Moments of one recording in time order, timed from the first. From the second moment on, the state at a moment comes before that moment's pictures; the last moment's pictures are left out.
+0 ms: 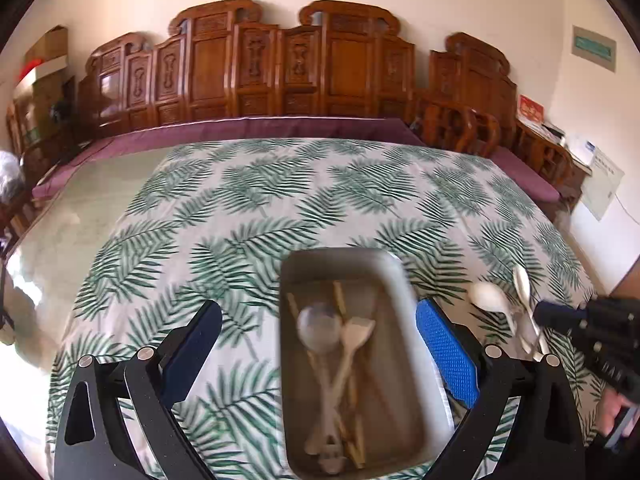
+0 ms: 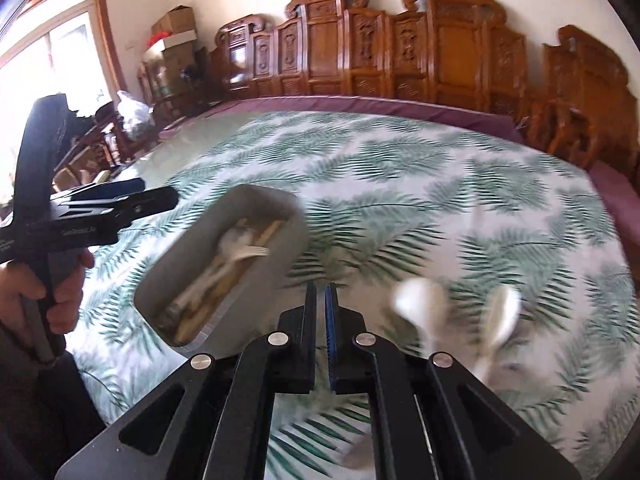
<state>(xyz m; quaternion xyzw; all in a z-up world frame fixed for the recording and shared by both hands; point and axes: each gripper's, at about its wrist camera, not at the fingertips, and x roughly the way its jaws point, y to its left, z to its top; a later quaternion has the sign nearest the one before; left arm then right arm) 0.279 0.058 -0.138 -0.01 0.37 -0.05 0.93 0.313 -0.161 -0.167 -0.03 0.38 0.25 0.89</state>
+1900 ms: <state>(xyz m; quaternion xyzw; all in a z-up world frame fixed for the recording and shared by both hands) 0.236 -0.081 -0.172 0.06 0.39 -0.16 0.90 0.343 -0.292 -0.262 0.08 0.47 0.06 0.88</state>
